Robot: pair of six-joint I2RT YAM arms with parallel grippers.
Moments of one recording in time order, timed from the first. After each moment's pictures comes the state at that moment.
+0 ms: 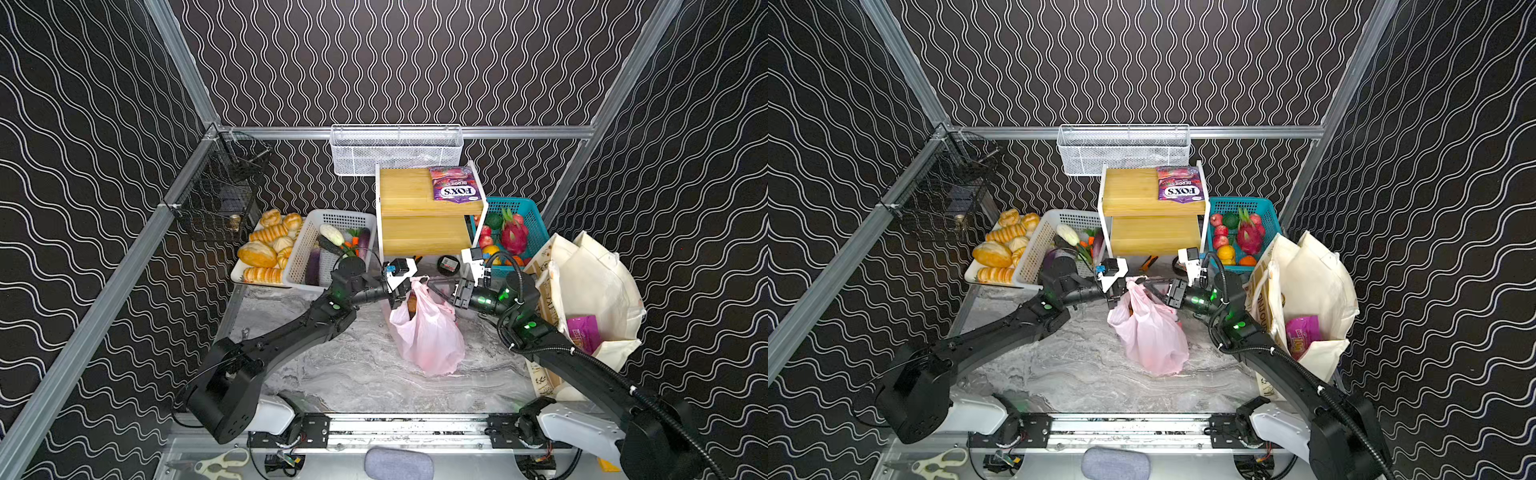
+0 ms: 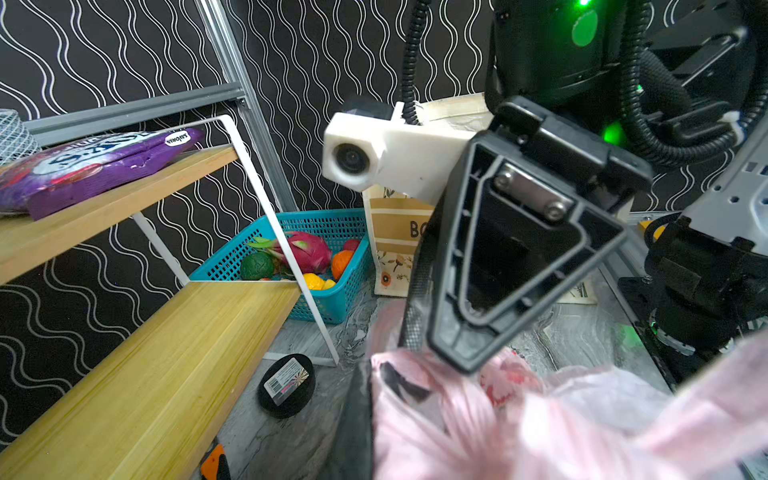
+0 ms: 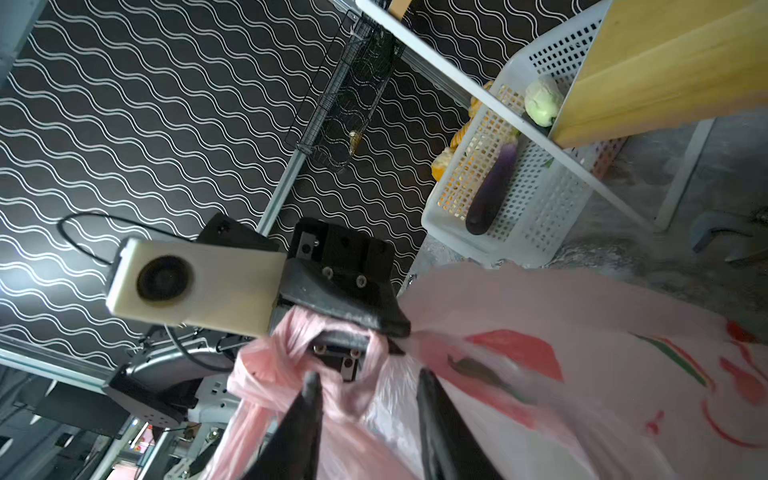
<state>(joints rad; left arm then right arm) -0.64 1.40 0.86 0.51 0.64 0.24 0.46 1.13 0.67 0.43 -0.74 1.01</state>
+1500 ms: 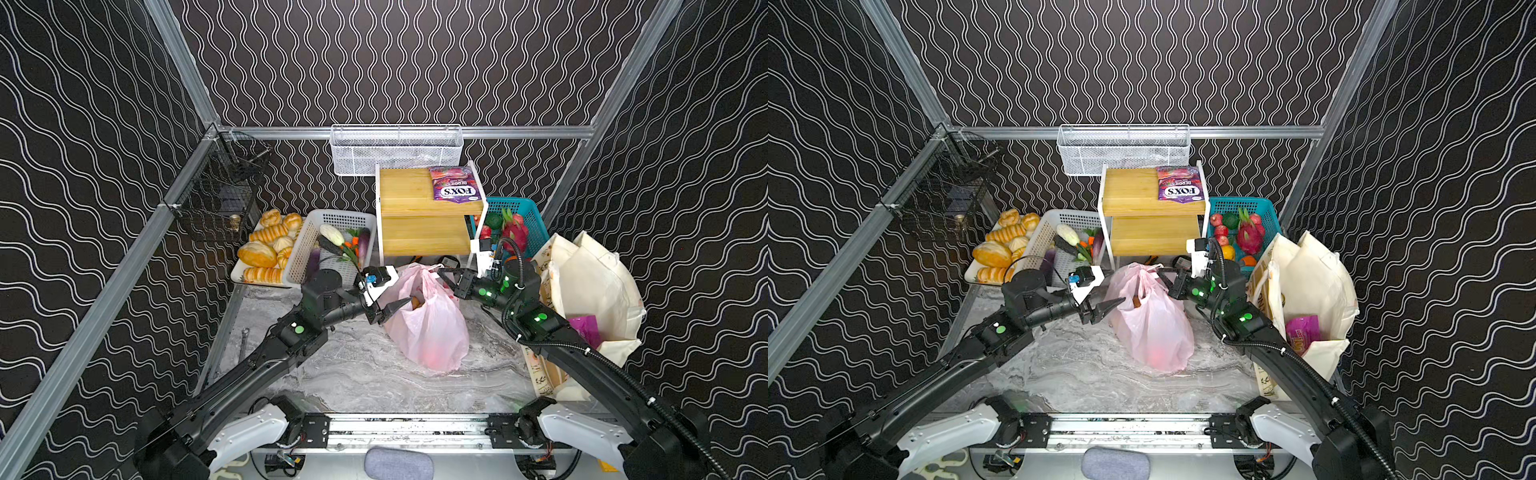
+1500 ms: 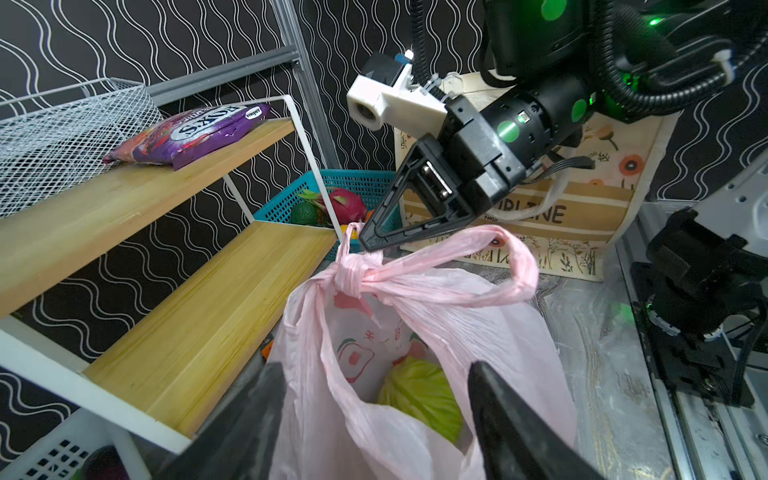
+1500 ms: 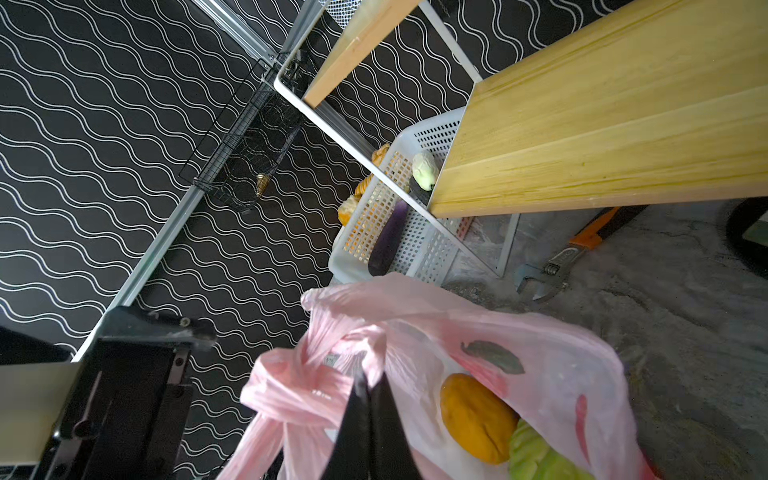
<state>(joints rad) -0.69 1.00 0.84 0.01 0.39 0.28 0.48 1.08 0.80 0.06 -0.43 0.73</state>
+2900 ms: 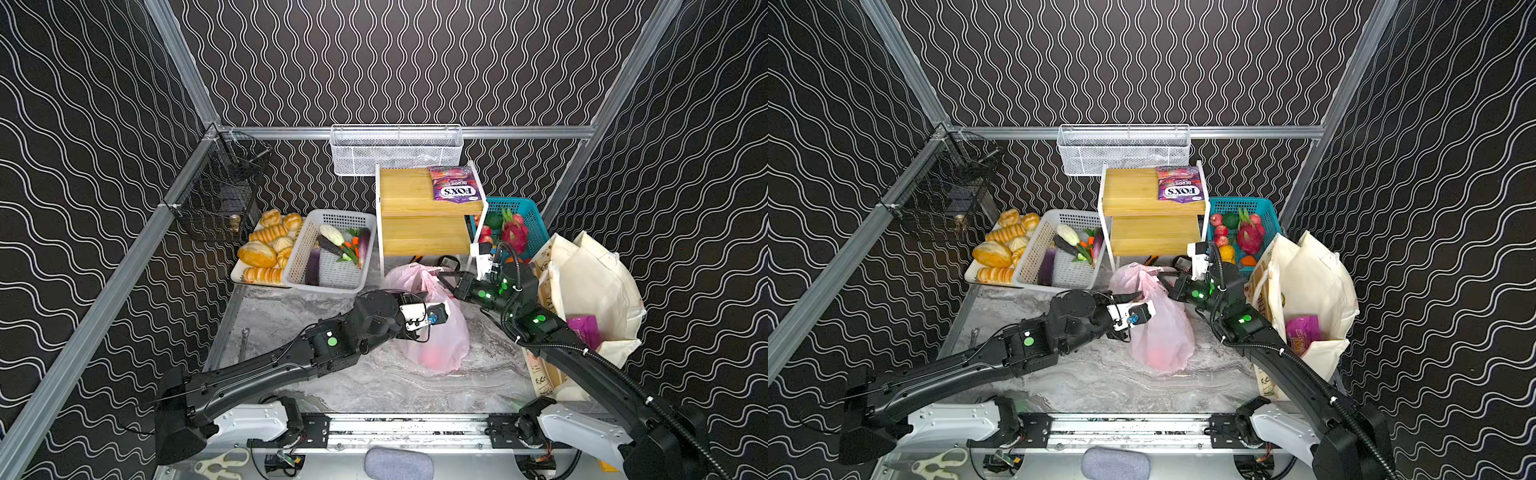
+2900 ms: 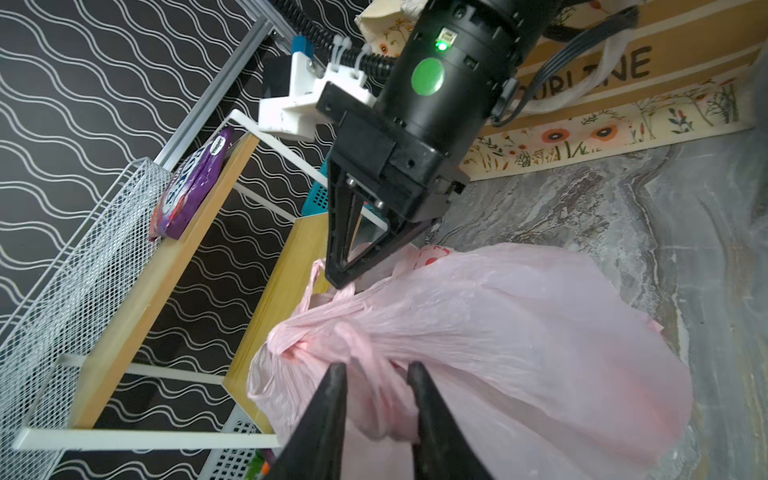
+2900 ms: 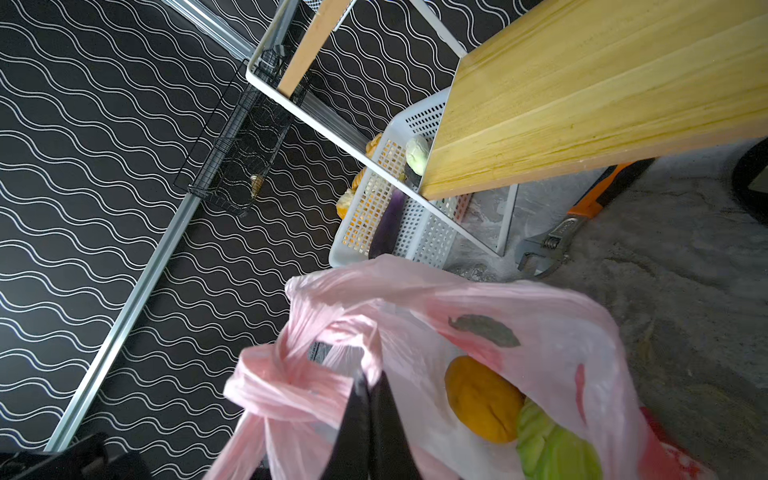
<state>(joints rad) -1.11 1.16 1.00 -0.13 -0.27 0.67 0.48 1.07 0.78 0.06 -0.44 0.79</state>
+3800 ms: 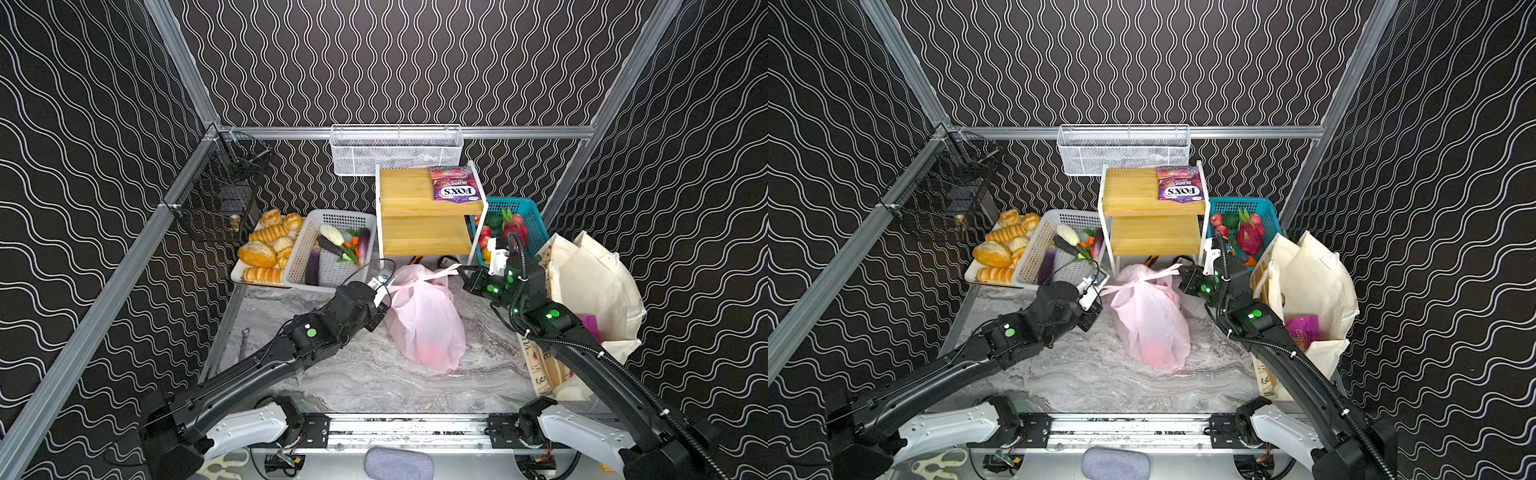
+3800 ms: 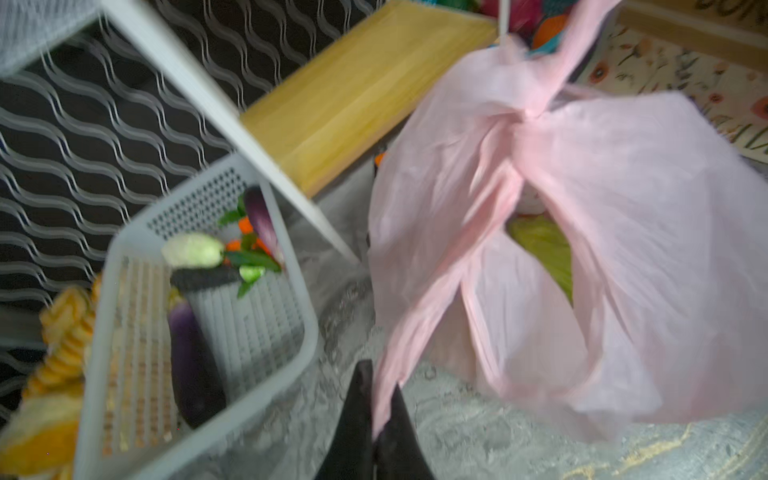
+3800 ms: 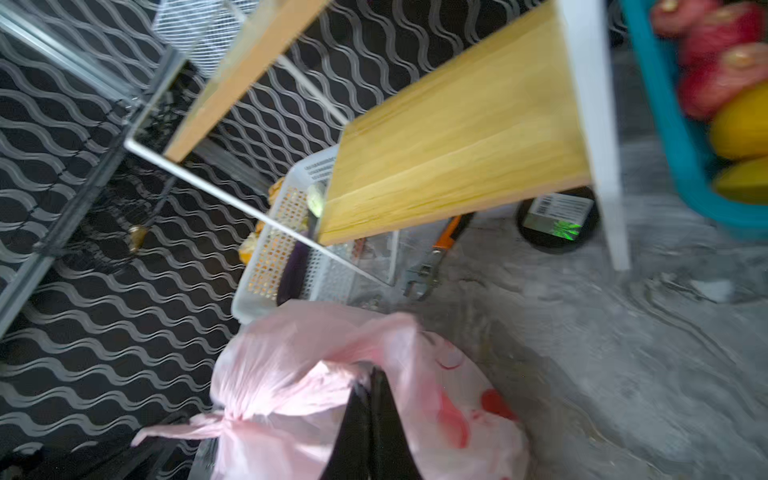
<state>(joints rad) -0.83 1.03 0.89 -0.45 -0.35 0.03 0.40 1.05 0.89 -0.26 -0.12 0.70</state>
